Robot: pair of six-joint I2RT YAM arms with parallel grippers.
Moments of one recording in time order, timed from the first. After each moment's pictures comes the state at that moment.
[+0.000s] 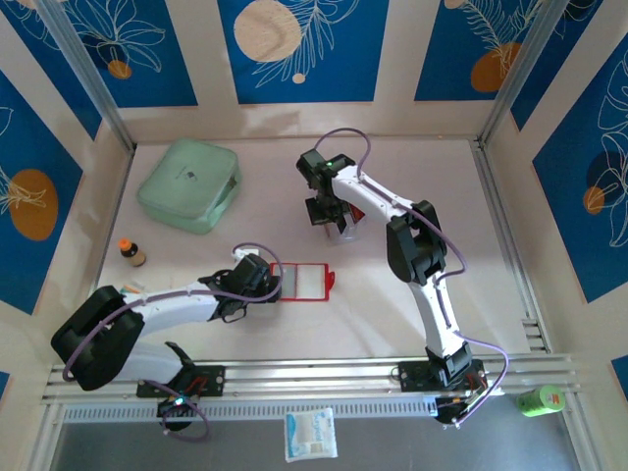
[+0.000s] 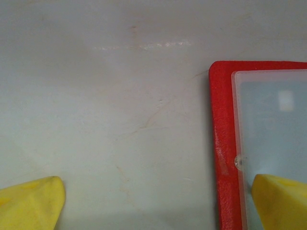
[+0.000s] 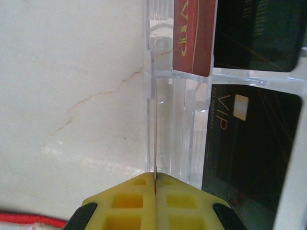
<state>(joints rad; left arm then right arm) -0.75 1.33 0.49 -0.18 -0.28 -0.66 0.61 2.23 1.99 -1.16 0.08 0.33</state>
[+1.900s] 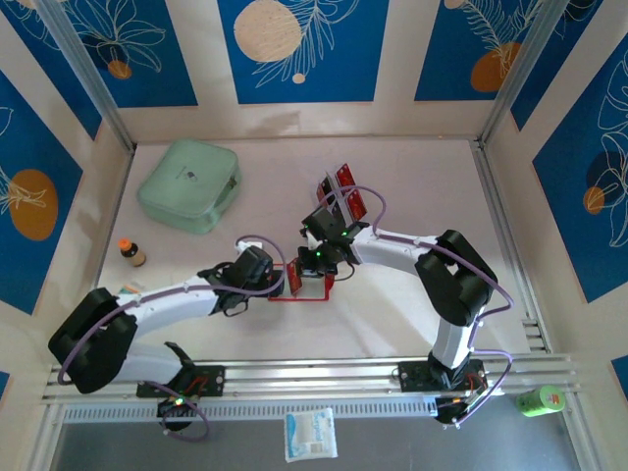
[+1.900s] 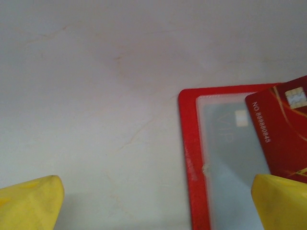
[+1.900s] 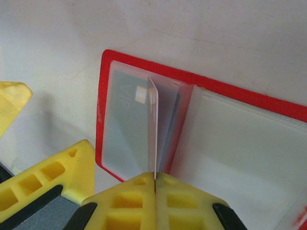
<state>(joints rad) -0.75 1.32 0.58 -0.27 -0.28 -0.61 0.78 1.79 1.12 -0.42 -0.35 0.71</state>
